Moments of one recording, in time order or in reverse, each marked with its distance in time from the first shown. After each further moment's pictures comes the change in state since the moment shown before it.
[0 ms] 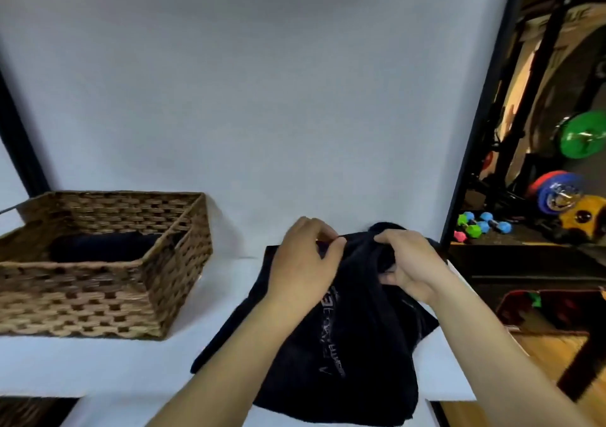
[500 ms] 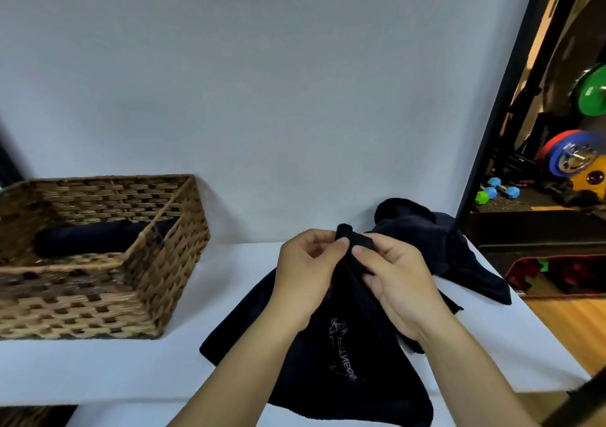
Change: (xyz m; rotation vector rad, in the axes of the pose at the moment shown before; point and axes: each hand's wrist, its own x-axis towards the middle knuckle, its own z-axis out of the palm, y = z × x) left_hand -0.001 -0.022 0.019 -0.615 -0.110 -0.463; right_hand -0.012 0.053 0.036 0.223 -0.130 -0.217
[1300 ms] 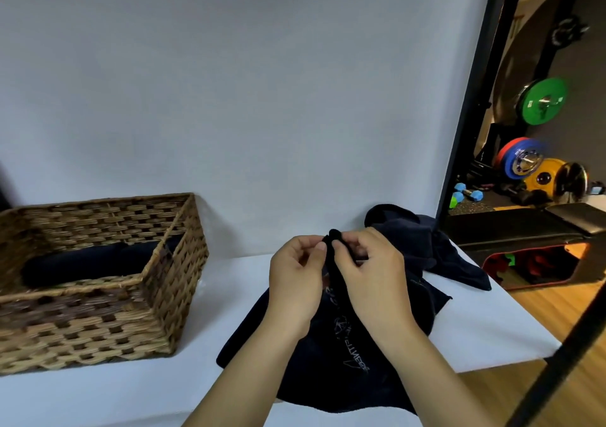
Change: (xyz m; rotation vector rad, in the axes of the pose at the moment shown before) left_hand -0.019 0.010 -0.029 -0.095 0.016 0.050; right_hand -0.021 0.006 0.063 -0.709 0.377 -0.470
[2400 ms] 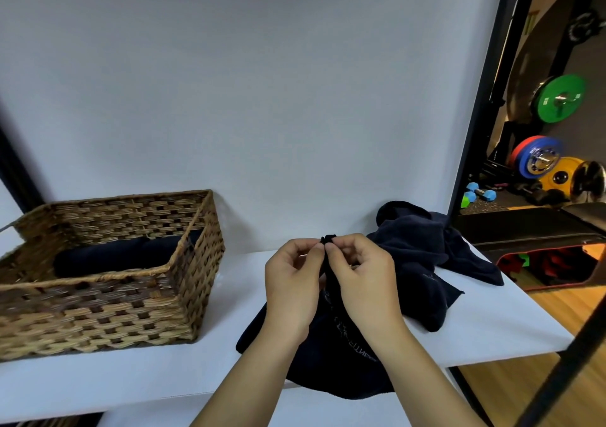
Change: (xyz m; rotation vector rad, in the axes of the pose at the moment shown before) left_hand -0.022 0.004 -0.025 -0.080 0.092 0.013; right_hand -0.021 -0.018 0.023 0.229 -0.051 0.169
